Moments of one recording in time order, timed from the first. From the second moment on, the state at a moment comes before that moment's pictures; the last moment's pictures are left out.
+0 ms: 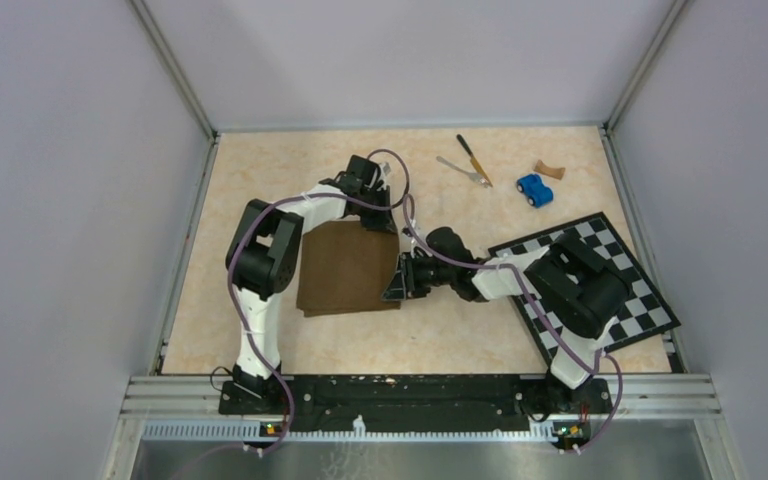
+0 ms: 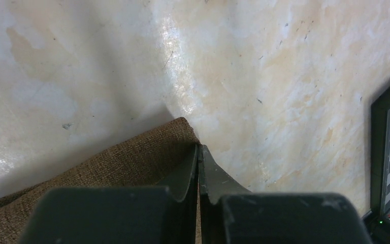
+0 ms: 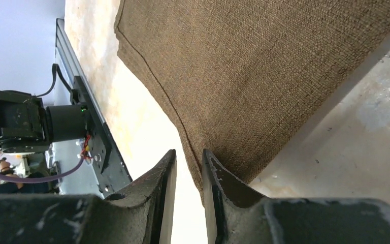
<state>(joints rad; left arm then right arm) -0.43 2.09 1.45 -0.32 0.35 -0.45 0.77 1.78 0.73 0.46 -0.53 0.71</state>
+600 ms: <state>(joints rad) -0.42 2.18 1.55 -0.29 0.45 -0.47 0.62 1.73 0.58 0.52 -0.55 0.64</state>
